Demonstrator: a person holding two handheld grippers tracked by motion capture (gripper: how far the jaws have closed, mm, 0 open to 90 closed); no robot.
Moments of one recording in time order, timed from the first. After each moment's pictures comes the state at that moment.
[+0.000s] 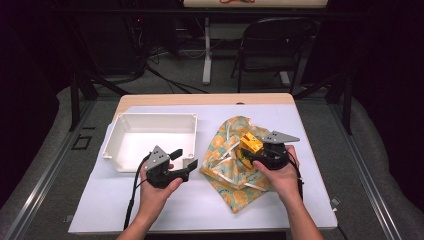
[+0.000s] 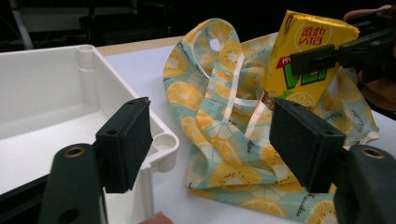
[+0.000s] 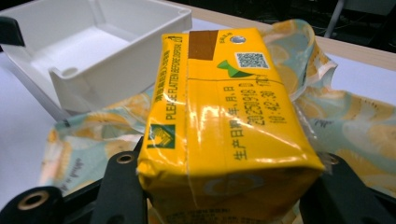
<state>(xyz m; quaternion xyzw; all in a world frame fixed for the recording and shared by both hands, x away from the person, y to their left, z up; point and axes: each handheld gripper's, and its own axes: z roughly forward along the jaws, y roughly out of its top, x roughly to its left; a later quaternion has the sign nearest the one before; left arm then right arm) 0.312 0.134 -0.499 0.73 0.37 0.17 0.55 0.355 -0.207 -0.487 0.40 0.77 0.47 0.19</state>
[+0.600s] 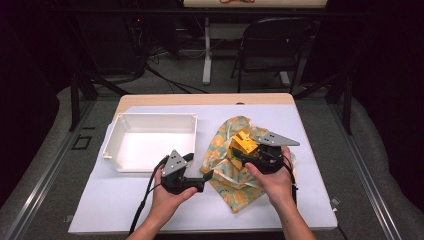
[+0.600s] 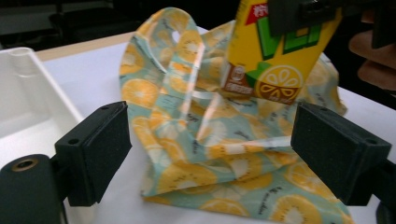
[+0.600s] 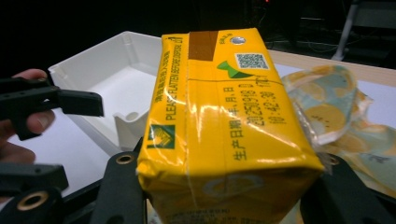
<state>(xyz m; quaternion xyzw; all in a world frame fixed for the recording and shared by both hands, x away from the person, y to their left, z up) 0.299 0.096 -0.497 0.76 0.33 0.15 0.54 0.326 -0.180 -0.459 0.41 0.73 0.52 0.18</state>
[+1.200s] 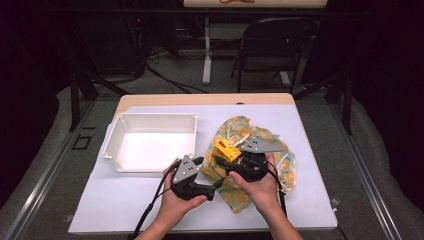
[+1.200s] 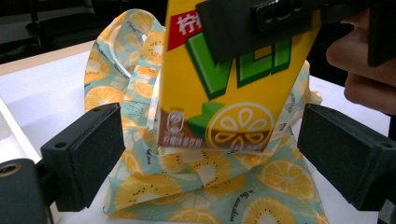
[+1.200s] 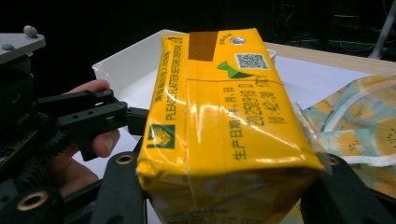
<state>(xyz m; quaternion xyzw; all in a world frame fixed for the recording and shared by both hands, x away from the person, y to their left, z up) 0.288 0.073 -0.500 0.77 0.29 0.16 0.54 0.308 -0.139 -0.456 0.38 0.74 0.53 0.15</state>
